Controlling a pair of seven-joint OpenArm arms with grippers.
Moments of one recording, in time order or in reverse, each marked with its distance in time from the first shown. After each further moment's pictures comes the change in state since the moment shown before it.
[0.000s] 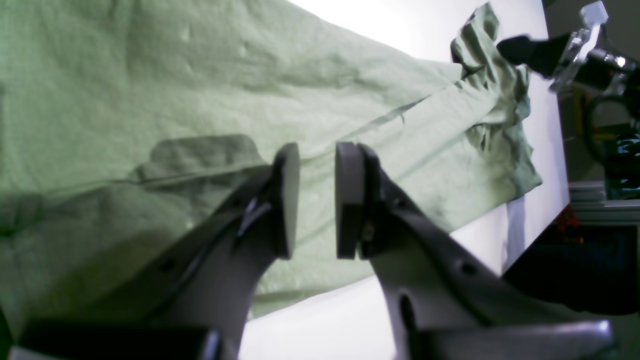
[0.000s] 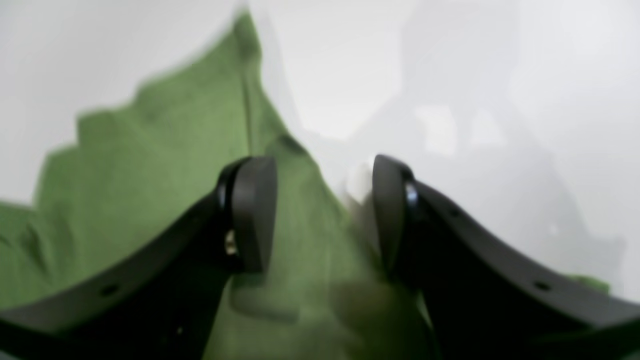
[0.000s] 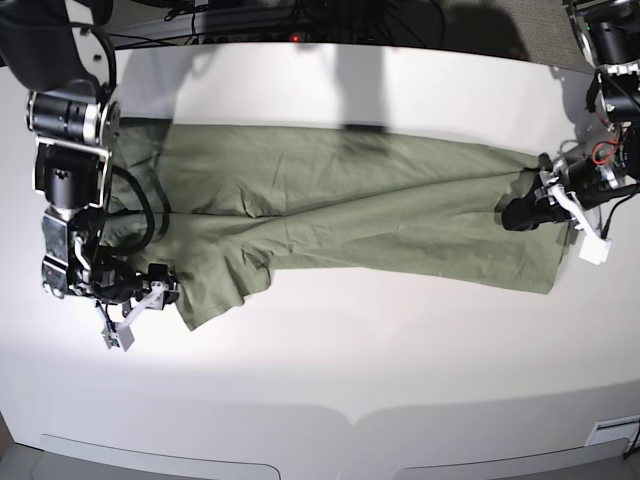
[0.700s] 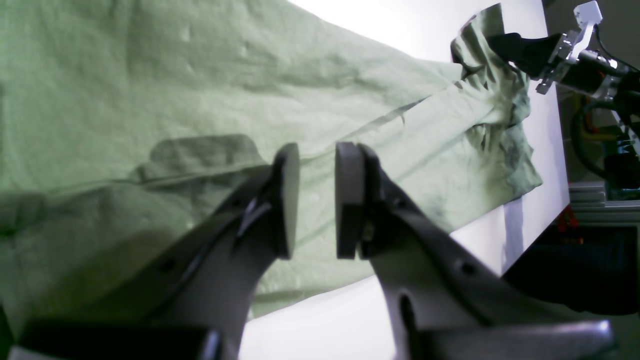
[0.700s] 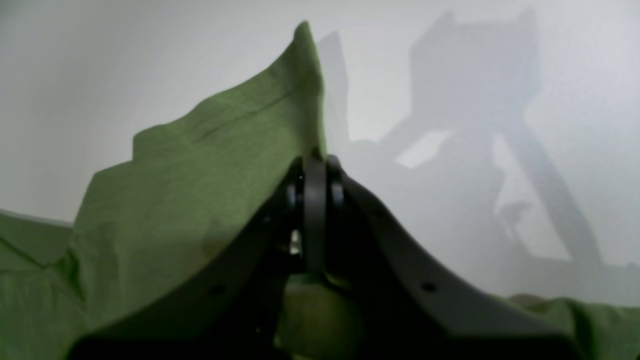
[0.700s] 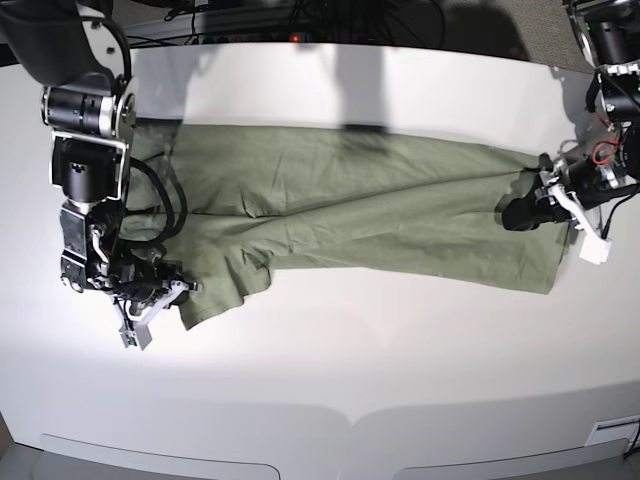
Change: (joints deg) left arm 0.0 0.0 0.0 0.0 0.0 0.0 0.0; right arm -0.6 -3.0 0.0 1.0 0.0 1.9 -0.3
